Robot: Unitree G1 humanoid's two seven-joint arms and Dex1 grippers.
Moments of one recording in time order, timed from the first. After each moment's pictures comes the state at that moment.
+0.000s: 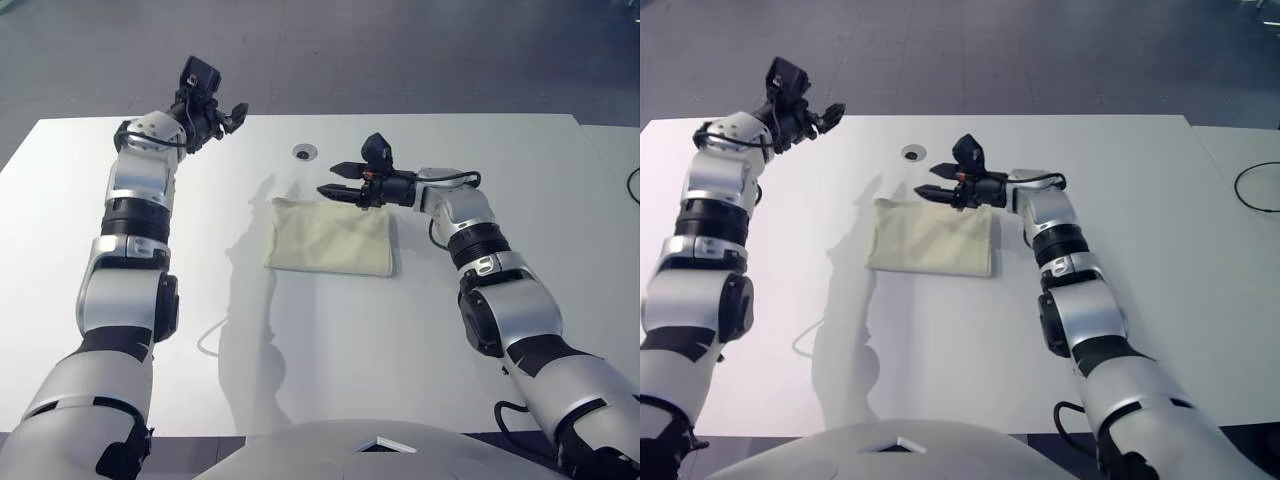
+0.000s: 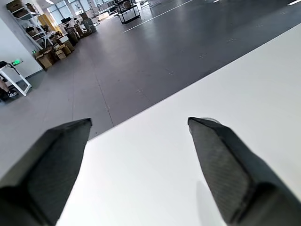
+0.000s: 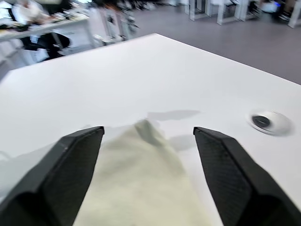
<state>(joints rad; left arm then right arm) -0.88 0.46 0.00 0.69 -0.01 0.22 -0.48 -0.89 -0.19 0.07 0.88 0.18 0.15 1.12</state>
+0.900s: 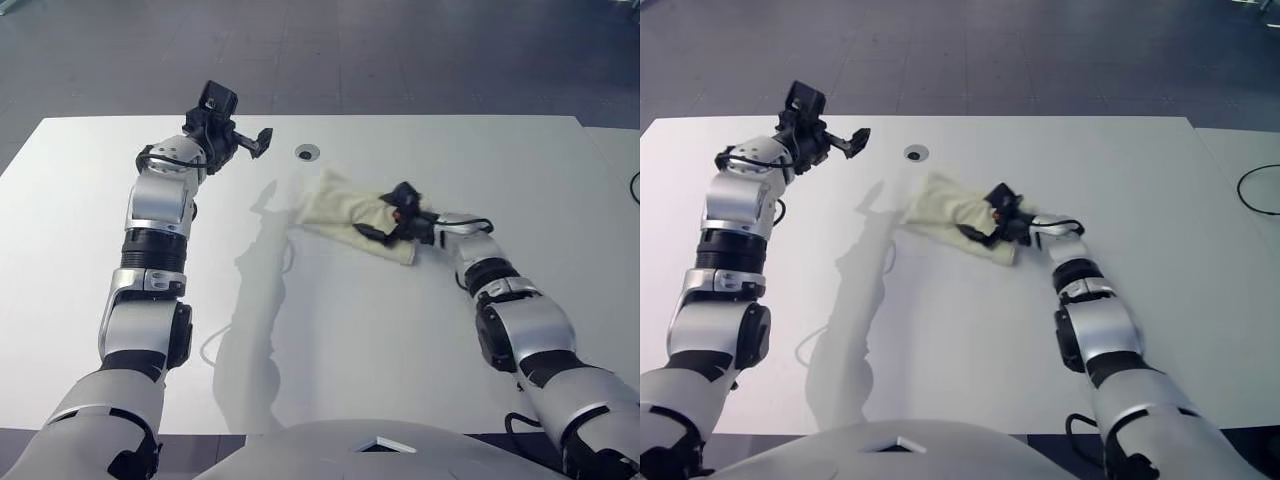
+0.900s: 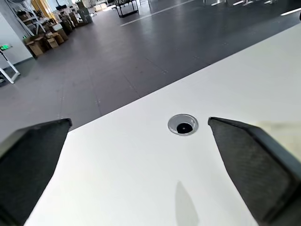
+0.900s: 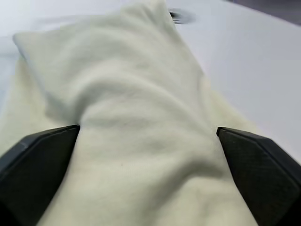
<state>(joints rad) -0.77 0.41 0.02 0.41 -0.04 0.41 -0.43 -0.77 -0.32 0.07 1.22 0.03 -0.17 0.73</state>
